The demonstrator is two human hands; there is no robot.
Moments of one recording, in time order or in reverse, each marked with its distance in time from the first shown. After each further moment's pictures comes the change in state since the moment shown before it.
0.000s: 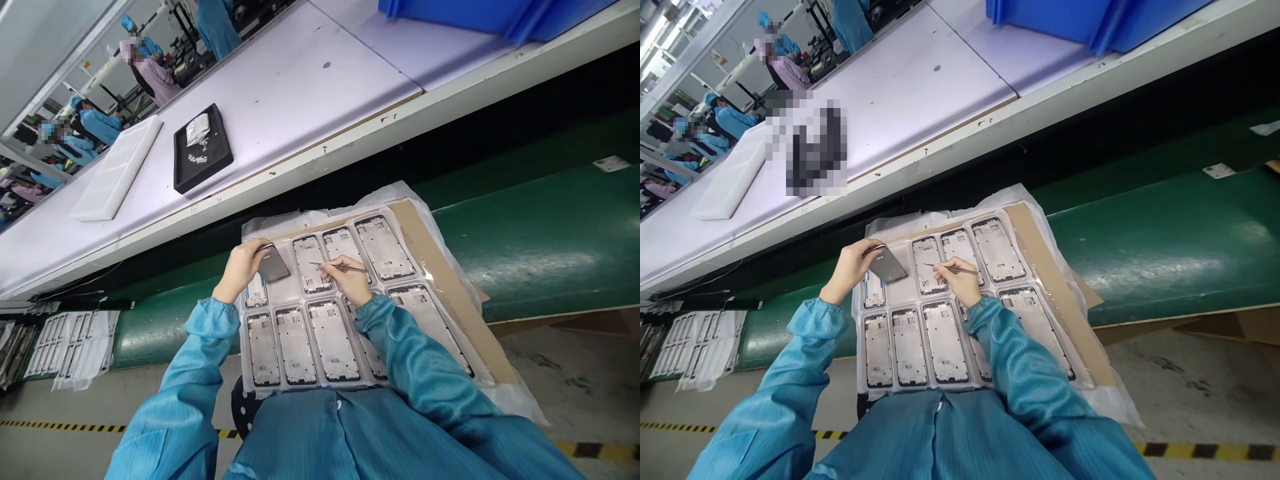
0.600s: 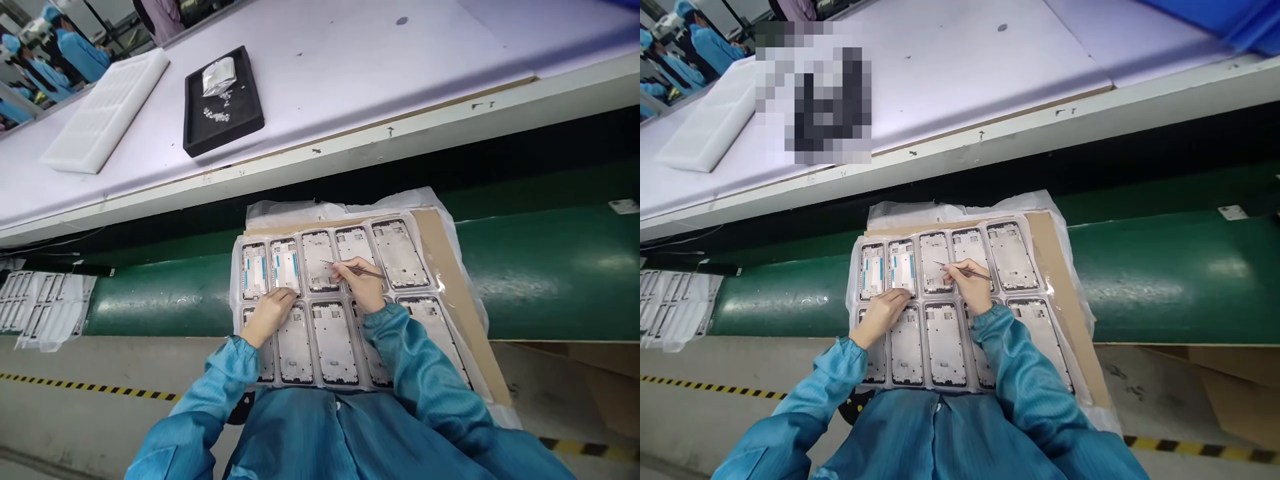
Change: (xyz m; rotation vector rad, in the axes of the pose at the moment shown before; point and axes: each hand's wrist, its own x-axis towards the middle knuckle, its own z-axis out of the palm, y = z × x) left_hand -0.125 0.022 0.107 0.024 -0.179 -0.003; right_hand -0.006 -0.012 0.000 -0.153 0.017 0.002
